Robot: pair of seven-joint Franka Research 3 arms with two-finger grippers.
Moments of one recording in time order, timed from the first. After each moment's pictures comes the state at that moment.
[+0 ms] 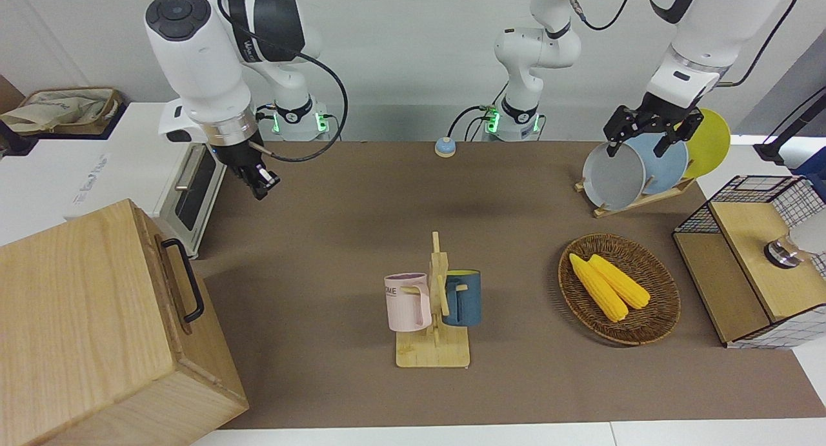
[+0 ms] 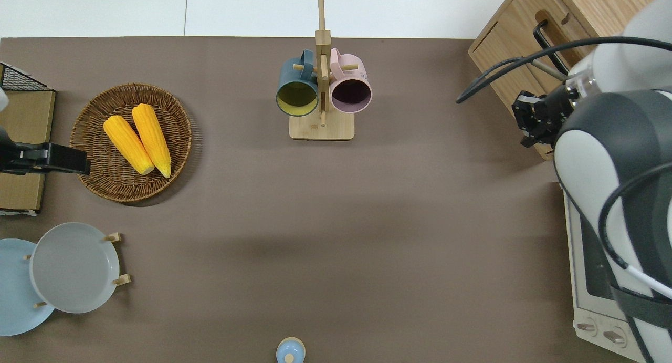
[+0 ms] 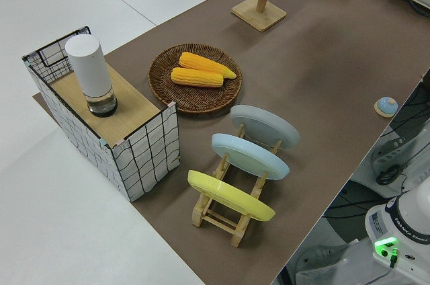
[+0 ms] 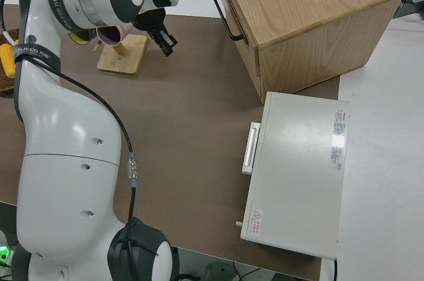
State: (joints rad) left arm -0.15 0.04 0.15 -1.49 -0.02 1.56 0.05; right arm 0.16 0.29 -0.05 -1.24 -0.02 1.46 0.75
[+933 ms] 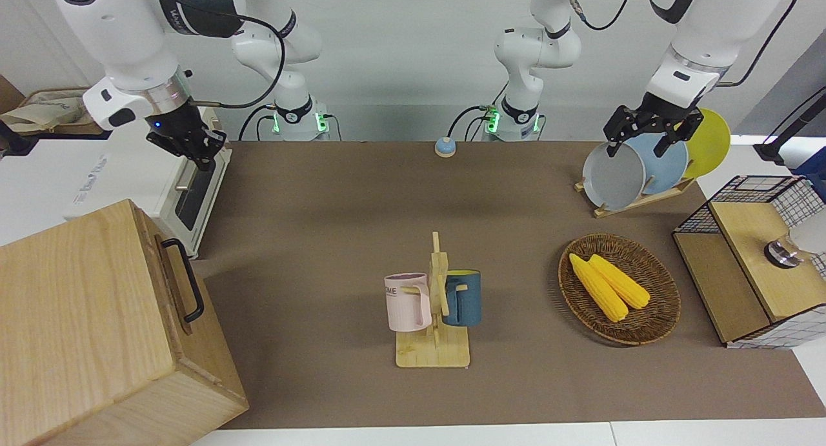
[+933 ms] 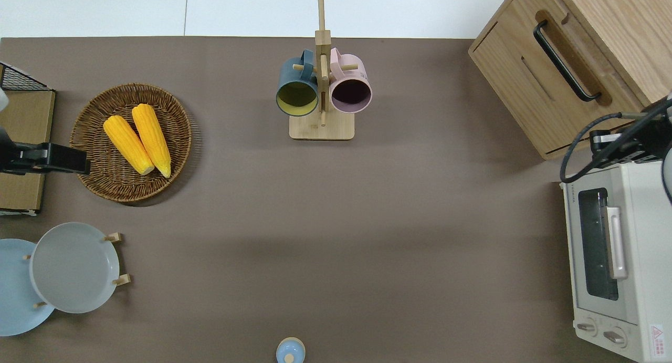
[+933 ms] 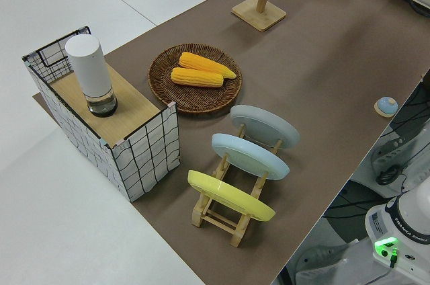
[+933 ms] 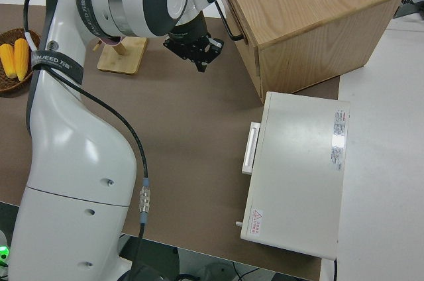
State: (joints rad) left arm -0.15 0.04 0.15 -1.49 -0.02 1.56 0.05; right arm 0.16 0.18 -0.21 -1.35 -0.02 1.42 0.05
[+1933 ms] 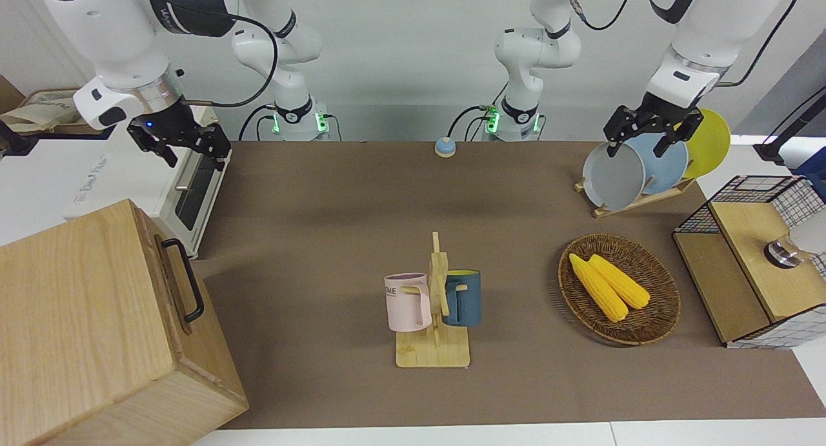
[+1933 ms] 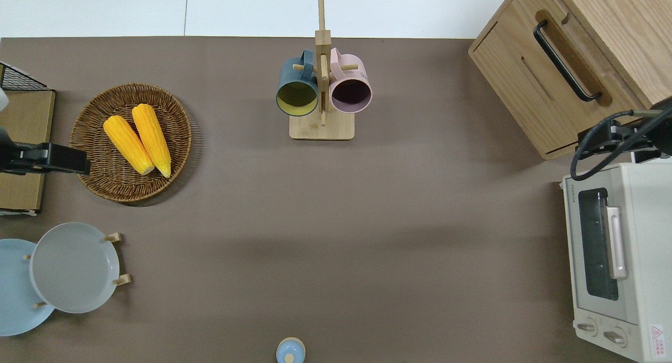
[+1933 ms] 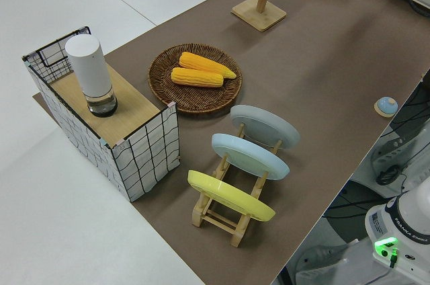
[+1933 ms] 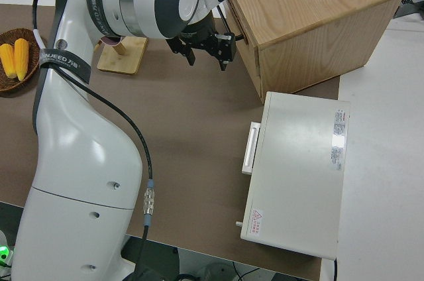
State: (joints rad) left arm -0.15 0.04 0.15 -1.49 -0.02 1.56 0.05; right arm 0.15 0.17 -0.21 -1.35 0.00 1.45 0.05
